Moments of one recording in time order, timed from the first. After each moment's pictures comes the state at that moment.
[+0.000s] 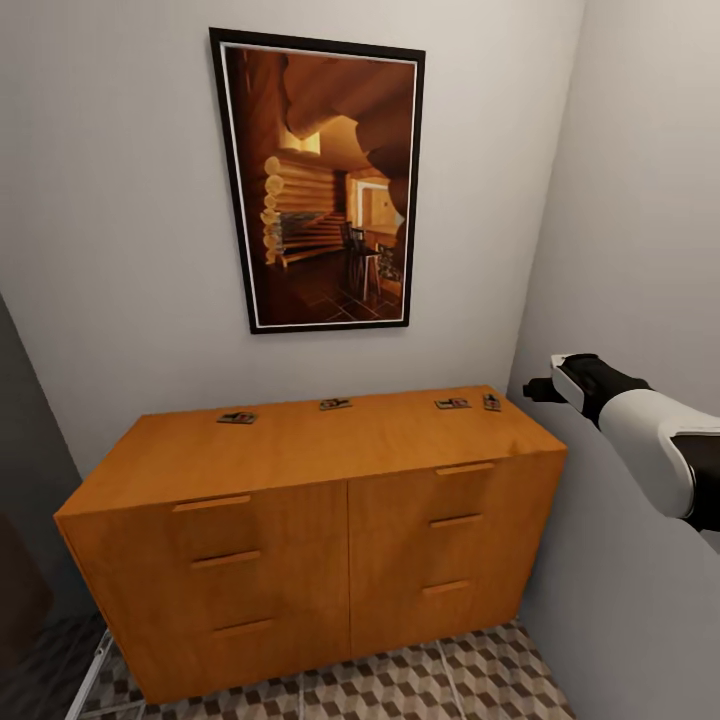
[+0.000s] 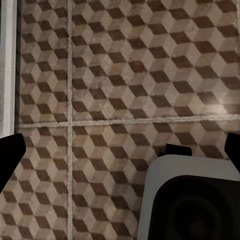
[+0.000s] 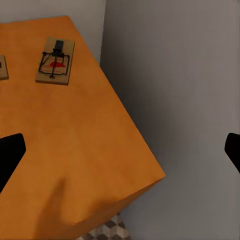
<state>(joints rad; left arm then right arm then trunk) -0.04 0.02 0.02 0.07 0.01 -0.56 0.25 -1.48 -0.23 0.08 -0.05 0.00 0.51 -0.09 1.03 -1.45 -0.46</state>
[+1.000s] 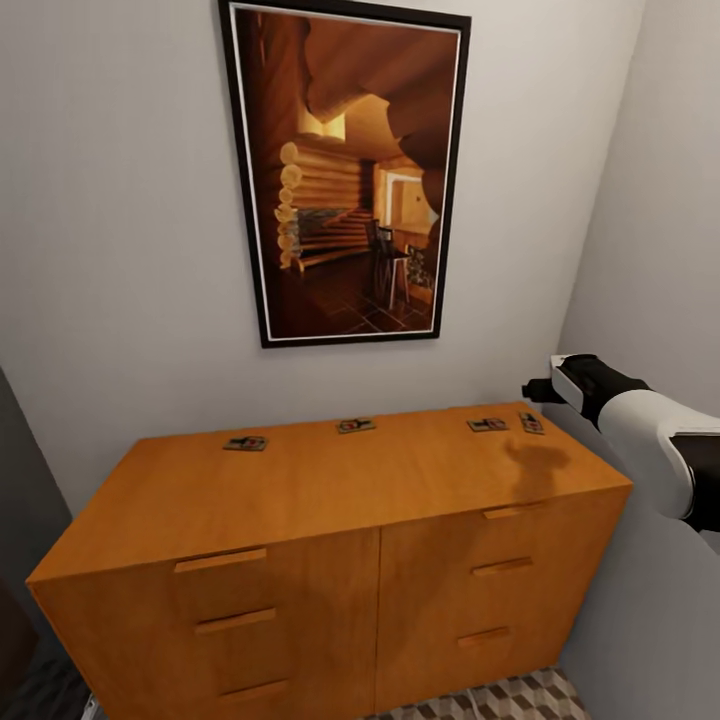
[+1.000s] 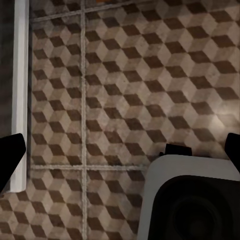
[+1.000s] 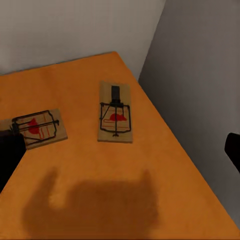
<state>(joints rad) -0.04 0.02 0.02 0.07 0.01 -0.56 0.25 -1.48 -0.23 0.08 -0.05 0.00 0.51 -0.09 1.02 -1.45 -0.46</state>
